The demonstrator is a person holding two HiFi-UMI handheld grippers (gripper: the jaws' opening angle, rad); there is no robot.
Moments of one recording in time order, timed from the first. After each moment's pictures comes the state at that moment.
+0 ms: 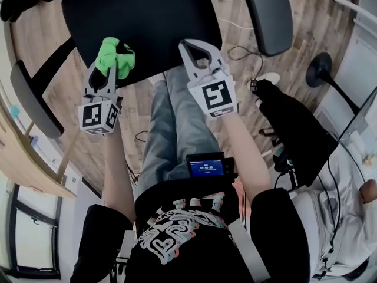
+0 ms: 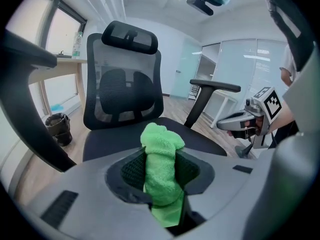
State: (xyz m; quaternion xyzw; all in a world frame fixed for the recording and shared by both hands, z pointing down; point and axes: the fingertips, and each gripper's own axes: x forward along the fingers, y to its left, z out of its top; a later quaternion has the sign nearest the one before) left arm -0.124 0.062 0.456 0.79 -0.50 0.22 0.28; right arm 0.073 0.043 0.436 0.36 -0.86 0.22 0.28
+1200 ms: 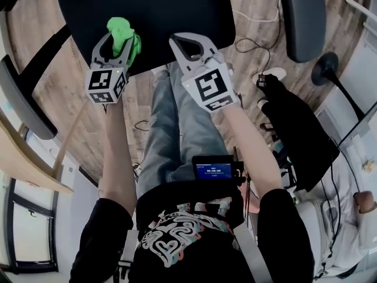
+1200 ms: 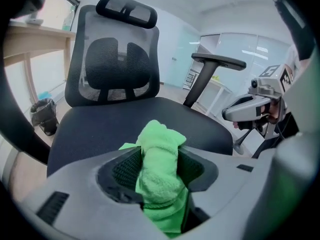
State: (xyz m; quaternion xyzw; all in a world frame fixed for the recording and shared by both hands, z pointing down) left arm -0.104 0.058 0.550 0.80 -0.44 0.26 0.32; right arm 0.023 0.065 0.479 0.28 -0.88 0.25 0.31
